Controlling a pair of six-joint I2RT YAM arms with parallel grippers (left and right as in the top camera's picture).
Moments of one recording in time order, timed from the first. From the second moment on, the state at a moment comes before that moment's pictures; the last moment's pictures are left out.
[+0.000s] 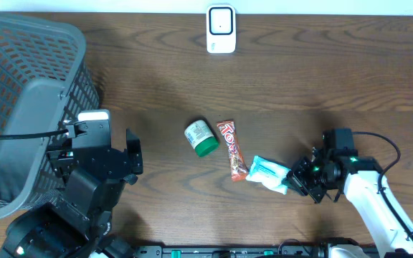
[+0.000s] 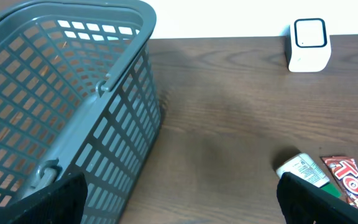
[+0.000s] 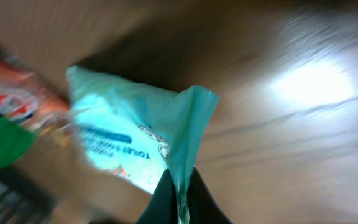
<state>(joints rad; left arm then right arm) -0.65 0.82 1.25 -1.16 -0.68 -0.38 0.02 1.27 0.61 -0.81 -0.51 0.78</state>
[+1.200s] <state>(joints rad) -0.65 0.82 1.25 -1.16 -0.68 -0.38 0.33 1.23 0.87 -0.92 -0.27 0.41</state>
